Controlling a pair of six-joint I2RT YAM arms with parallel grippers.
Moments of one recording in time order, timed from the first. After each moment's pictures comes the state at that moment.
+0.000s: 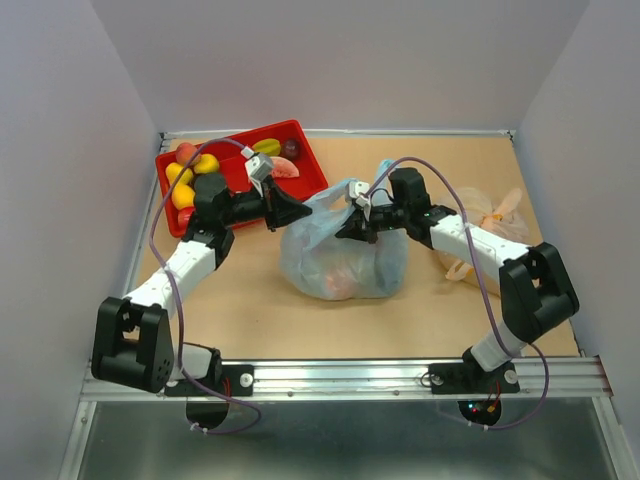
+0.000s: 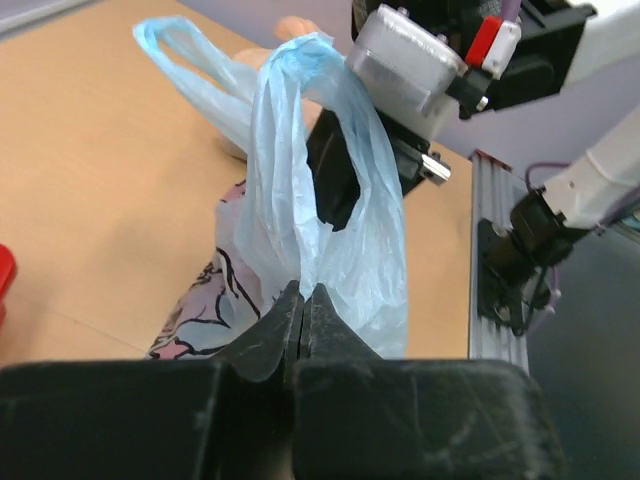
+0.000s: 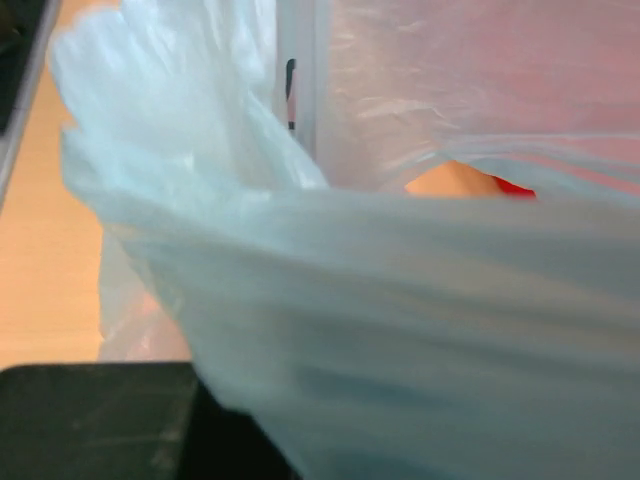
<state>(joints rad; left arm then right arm) -0.25 1.30 0.80 0.51 1.05 -0.37 0.49 1.59 1.05 -0.01 -0.95 -0.56</state>
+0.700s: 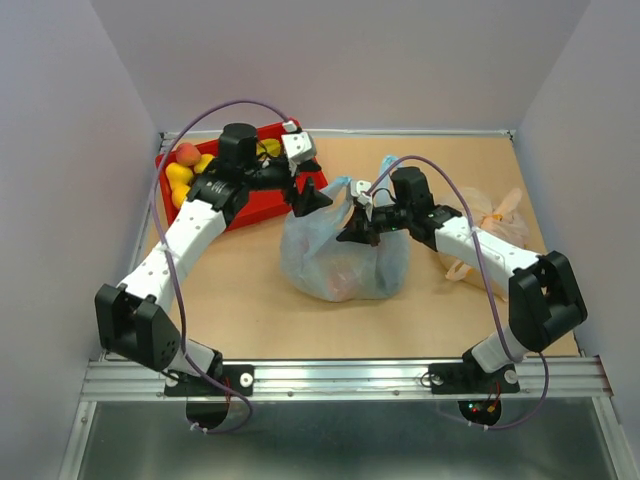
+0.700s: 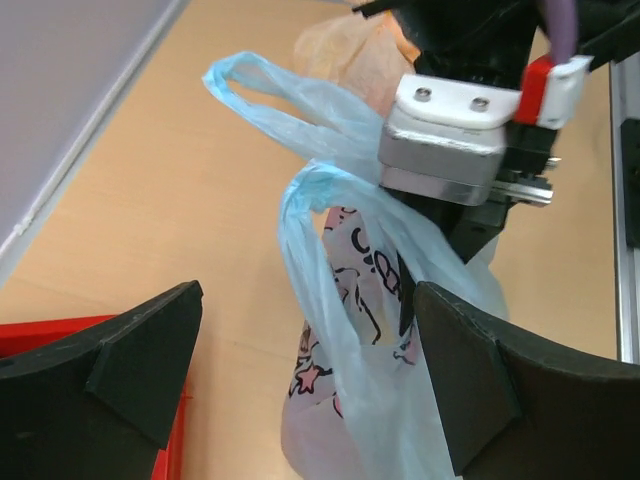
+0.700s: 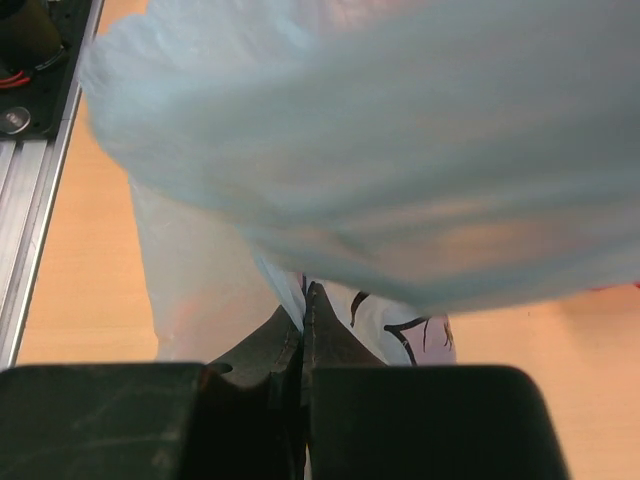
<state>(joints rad) -0.38 1.41 1.33 -0.25 0.87 0.31 0.50 1.54 1.06 -0.07 -0.97 -0.48</state>
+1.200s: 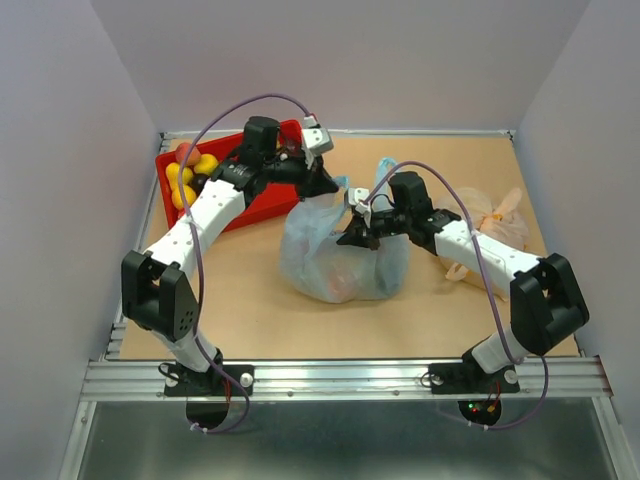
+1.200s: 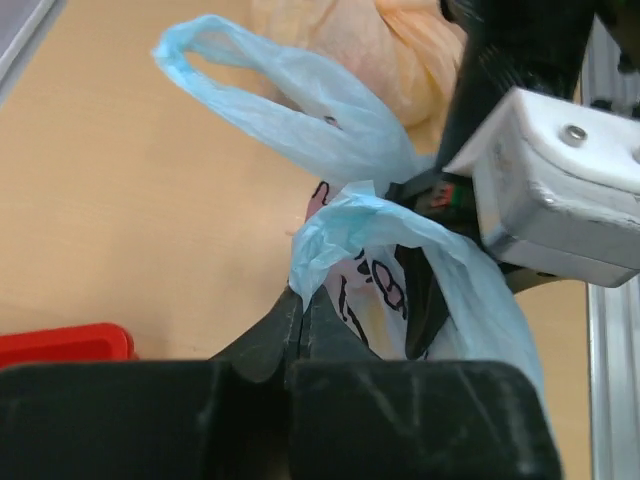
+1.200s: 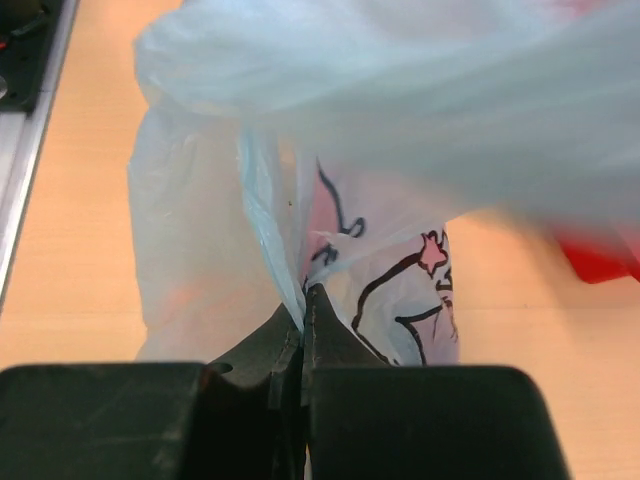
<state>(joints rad) -0.44 1.63 1.51 -0.40 0.89 0.35 0.53 1.52 1.04 -0.08 -0.94 -0.55</state>
